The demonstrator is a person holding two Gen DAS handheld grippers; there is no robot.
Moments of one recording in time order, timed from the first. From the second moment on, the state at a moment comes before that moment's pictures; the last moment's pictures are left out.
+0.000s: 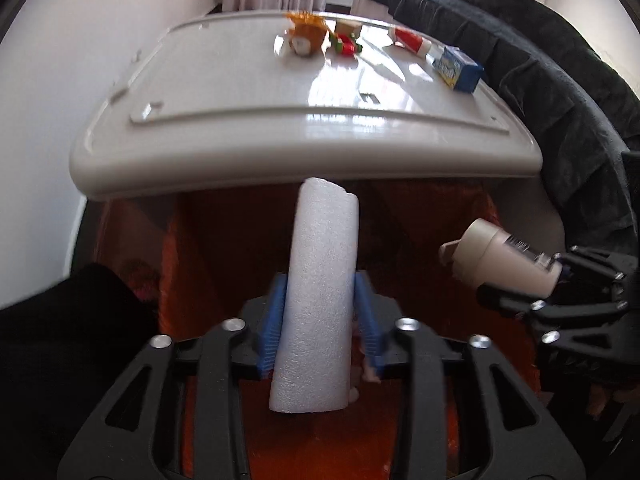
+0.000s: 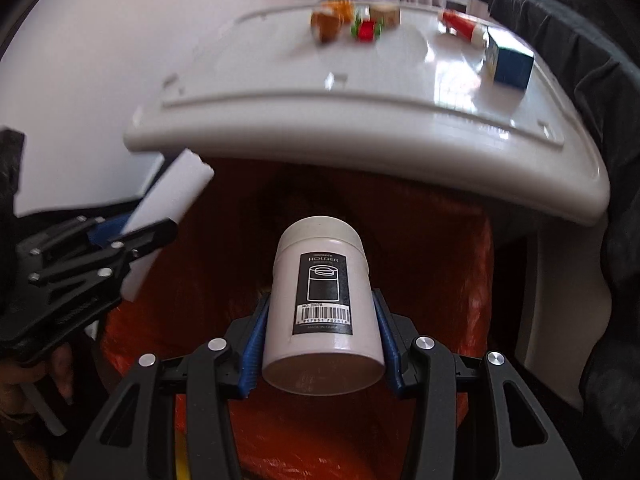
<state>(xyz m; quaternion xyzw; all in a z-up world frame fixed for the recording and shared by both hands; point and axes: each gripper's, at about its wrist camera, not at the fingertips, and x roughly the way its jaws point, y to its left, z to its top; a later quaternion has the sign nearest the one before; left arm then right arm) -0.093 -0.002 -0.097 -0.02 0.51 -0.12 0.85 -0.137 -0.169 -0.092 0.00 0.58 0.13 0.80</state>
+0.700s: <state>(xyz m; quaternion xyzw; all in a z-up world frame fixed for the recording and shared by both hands) -0.079 0.012 -0.077 -0.03 0.48 -0.07 0.88 -0.132 -0.203 -0.076 0.04 0.54 0.06 0.84</state>
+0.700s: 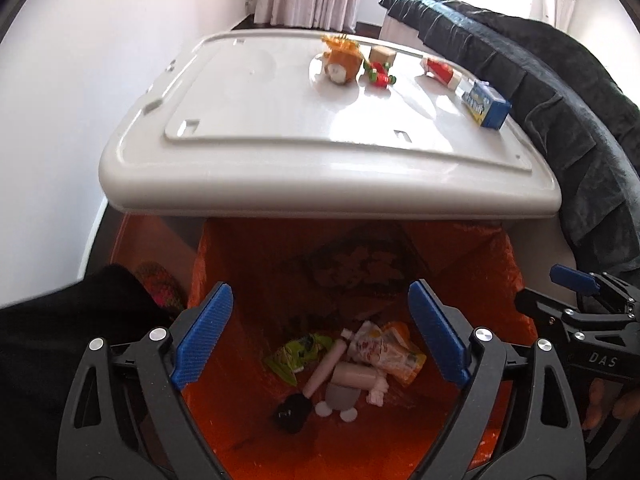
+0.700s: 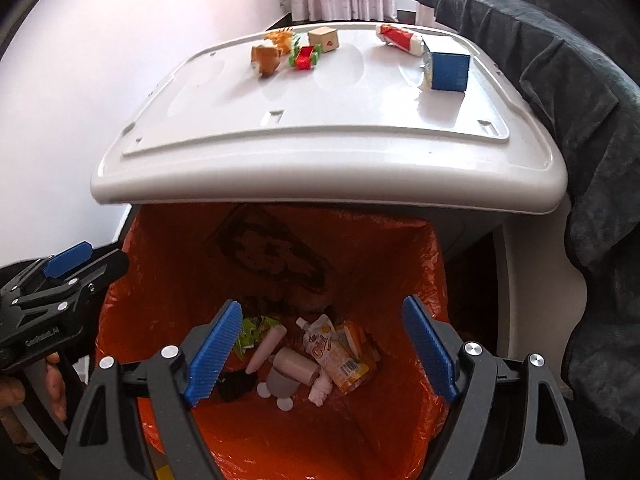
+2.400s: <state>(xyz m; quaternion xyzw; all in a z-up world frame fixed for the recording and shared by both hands) 0.150 0.000 -0.064 -0.01 0.43 -0.08 0.90 0.014 -0.202 -0.018 -0.02 0.45 0.06 0.89</state>
